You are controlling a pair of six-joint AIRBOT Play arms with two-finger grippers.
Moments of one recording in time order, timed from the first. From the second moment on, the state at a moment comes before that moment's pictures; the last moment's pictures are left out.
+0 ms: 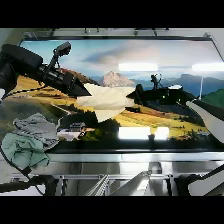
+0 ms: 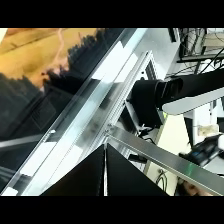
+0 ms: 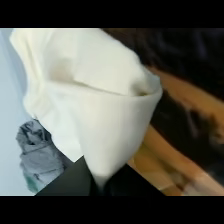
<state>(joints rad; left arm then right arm) -0.08 -1.49 1.44 -2.60 1.69 1.97 0.09 -1.80 1.15 -0.13 0.99 1.07</state>
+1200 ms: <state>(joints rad) -0.12 -1.36 1.44 -2.59 1.68 2.02 -1.14 -1.12 0.93 -1.29 1.05 1.50</state>
